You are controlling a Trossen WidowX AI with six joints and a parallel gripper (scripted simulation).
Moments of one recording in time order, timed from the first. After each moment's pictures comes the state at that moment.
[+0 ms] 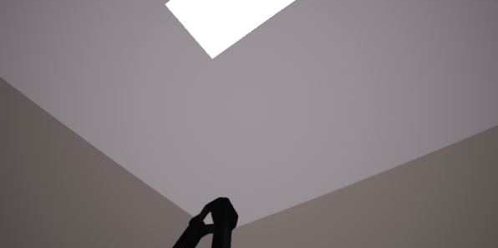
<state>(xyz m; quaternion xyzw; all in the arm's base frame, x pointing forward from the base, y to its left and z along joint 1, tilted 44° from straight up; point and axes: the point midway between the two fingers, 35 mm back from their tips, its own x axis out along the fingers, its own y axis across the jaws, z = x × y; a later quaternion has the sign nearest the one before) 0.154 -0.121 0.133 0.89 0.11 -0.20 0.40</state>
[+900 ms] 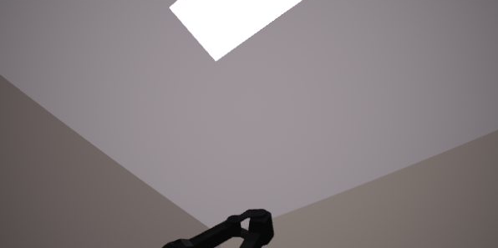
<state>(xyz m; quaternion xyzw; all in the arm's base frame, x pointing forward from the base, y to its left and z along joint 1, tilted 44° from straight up) 0.162 -0.059 0.161 0.87 0.17 -0.24 0.40</state>
